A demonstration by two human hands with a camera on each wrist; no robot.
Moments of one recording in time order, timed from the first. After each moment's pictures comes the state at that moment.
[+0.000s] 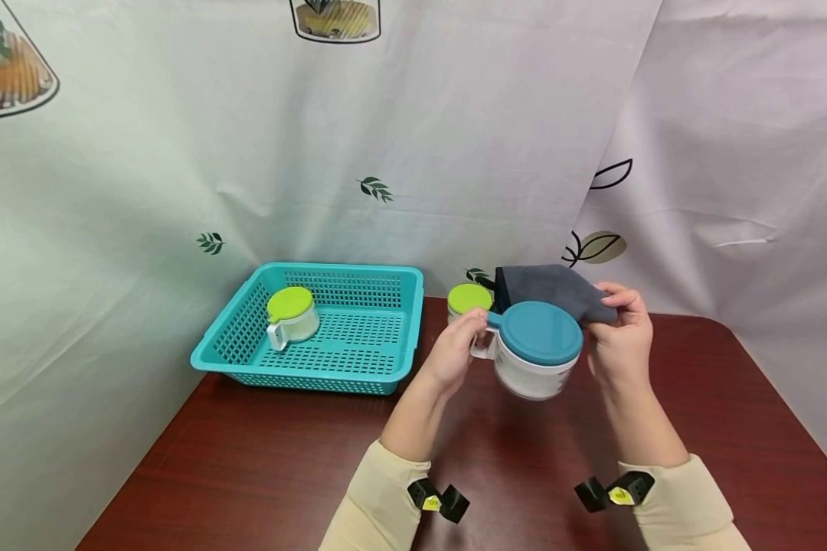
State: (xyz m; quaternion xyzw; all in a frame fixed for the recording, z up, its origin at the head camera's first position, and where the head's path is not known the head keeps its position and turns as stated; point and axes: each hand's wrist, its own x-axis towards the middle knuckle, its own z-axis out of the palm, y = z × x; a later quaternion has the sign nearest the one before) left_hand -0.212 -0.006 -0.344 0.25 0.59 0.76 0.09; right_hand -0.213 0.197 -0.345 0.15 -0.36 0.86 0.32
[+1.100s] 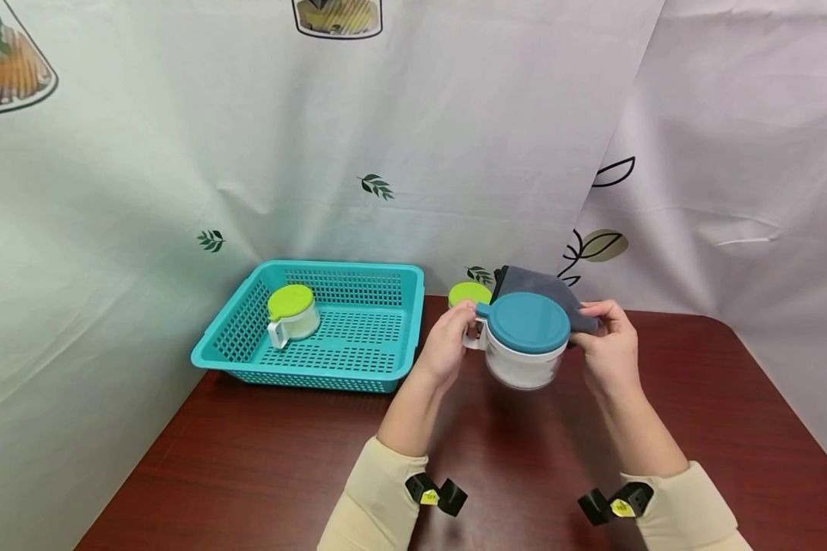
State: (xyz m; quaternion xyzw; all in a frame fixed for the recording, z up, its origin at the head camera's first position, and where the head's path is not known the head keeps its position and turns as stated) left_hand -0.219 -0.010 -0.344 0.22 0.58 0.78 0.05; right_hand -0.205 0.191 -0.355 0.01 -0.53 0.80 0.27
